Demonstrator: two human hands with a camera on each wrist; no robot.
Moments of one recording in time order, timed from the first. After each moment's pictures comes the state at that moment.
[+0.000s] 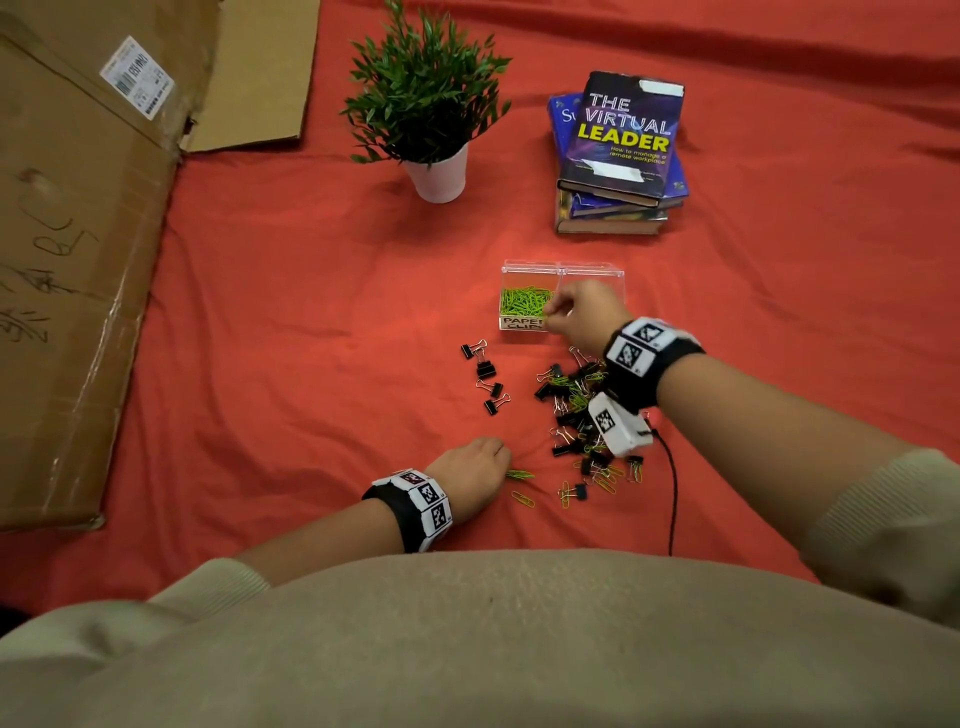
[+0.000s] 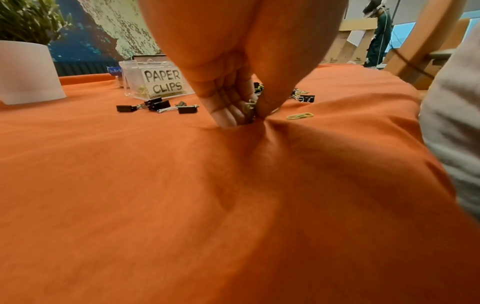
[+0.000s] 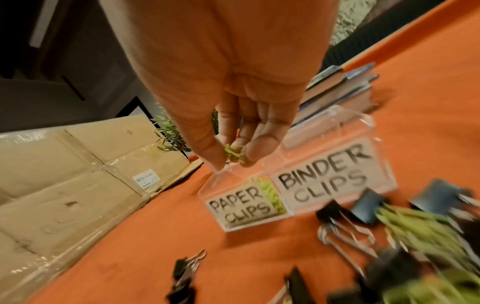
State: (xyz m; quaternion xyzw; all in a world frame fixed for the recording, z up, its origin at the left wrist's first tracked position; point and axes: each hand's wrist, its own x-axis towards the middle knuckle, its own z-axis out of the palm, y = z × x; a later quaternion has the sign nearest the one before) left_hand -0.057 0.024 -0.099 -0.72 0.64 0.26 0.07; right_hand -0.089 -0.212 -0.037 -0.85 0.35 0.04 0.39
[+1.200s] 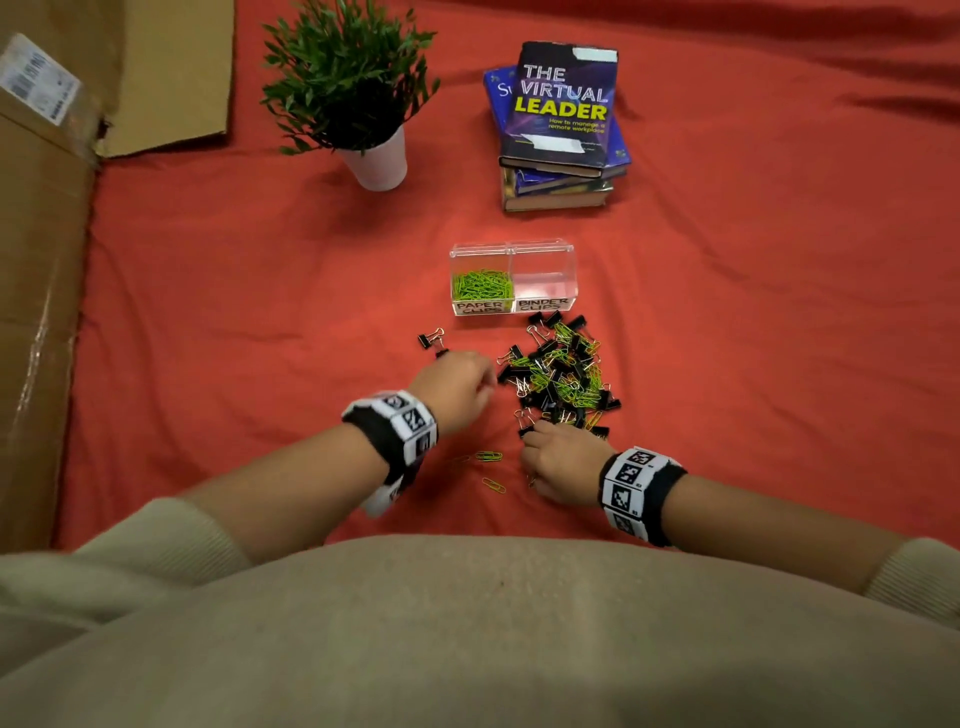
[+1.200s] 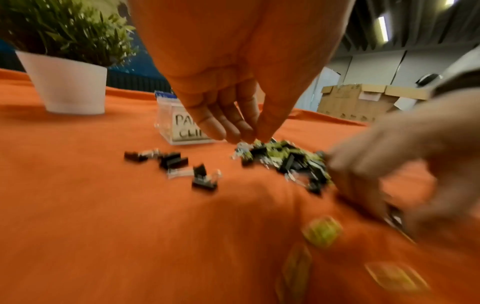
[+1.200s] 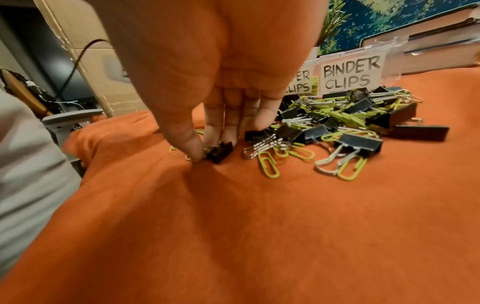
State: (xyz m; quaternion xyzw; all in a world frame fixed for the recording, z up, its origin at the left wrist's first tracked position) left_hand -0.026 -0.051 -0.064 -0.77 0.57 0.28 -0.09; right_hand -0.215 -0.115 -0.088 -0.96 0.02 0.24 0.13
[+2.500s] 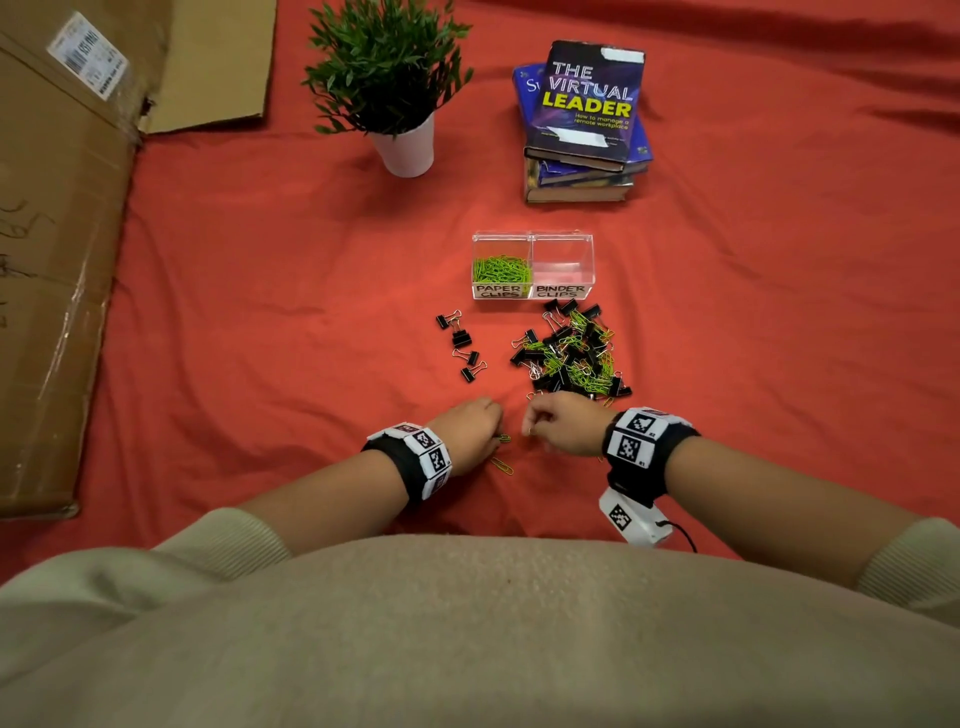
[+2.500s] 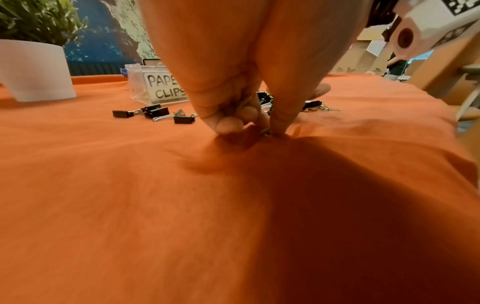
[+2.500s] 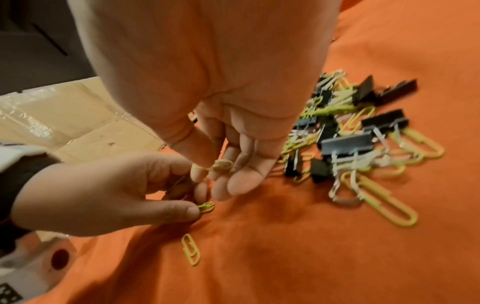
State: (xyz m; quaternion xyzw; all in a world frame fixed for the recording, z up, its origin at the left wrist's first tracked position) left_hand -0.066 0.006 -0.102 -0.74 0.59 0.33 0.01; right_hand -0.194 -0.118 -0.075 -0.81 0.29 0.22 0.47
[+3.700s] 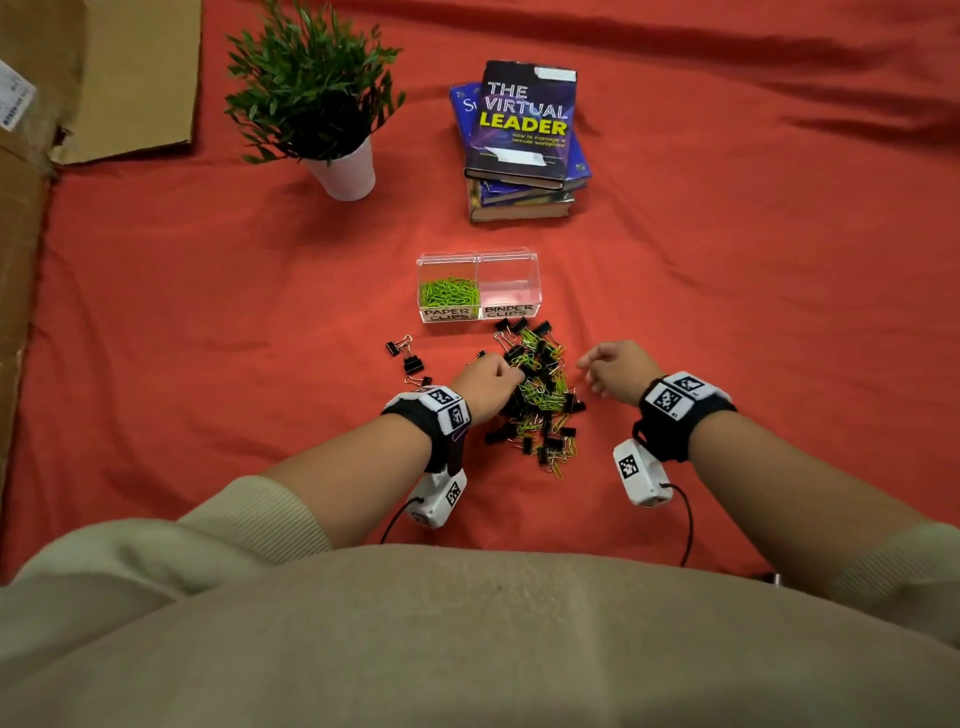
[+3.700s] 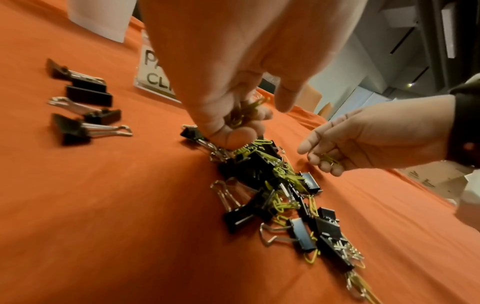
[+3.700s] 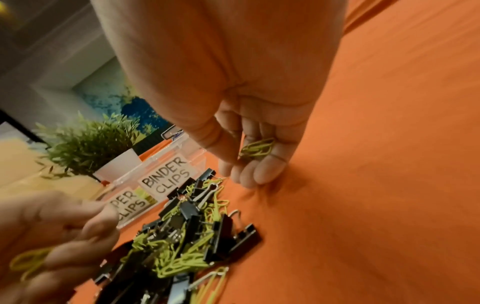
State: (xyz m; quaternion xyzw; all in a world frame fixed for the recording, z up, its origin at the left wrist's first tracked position) left_hand -0.082 -0.101 -0.073 -0.77 0.36 0.48 -0.22; right_hand -0.236 -0.232 -0.072 -0.68 0.54 0.08 0.49
